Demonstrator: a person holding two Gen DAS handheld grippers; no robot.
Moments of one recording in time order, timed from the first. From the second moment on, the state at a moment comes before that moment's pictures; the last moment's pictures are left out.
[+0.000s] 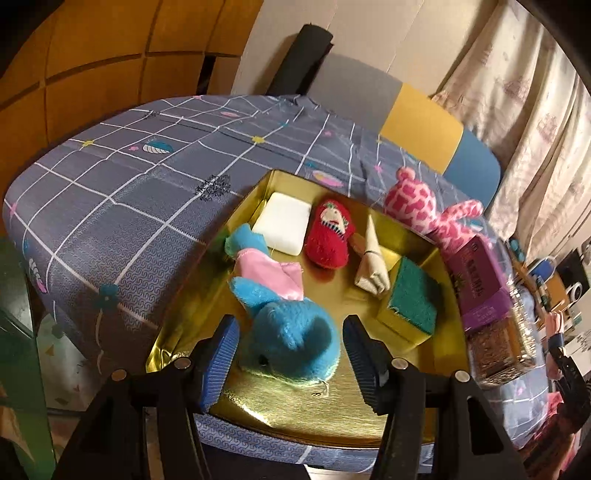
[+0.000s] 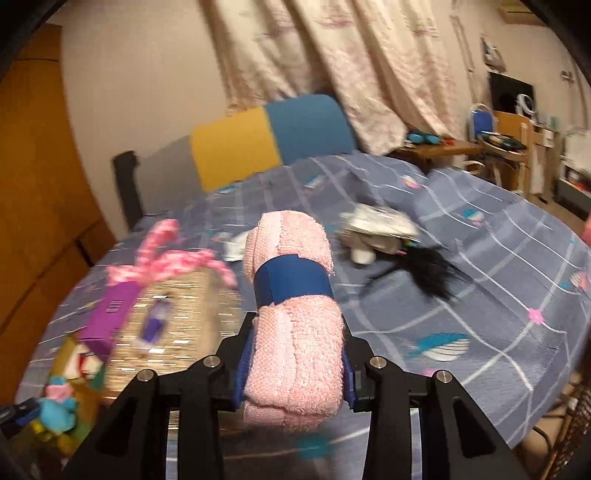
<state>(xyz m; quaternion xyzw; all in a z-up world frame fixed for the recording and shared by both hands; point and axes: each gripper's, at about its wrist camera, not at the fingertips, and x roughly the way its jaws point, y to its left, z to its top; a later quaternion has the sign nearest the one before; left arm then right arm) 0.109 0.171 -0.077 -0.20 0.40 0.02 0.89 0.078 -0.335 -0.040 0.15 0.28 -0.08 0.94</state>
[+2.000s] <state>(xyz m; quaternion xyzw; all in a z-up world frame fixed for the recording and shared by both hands) 0.087 0.171 -0.070 -0.23 0.38 -0.05 0.90 0.140 -0.025 -0.058 0.02 0.40 0.28 0.88</state>
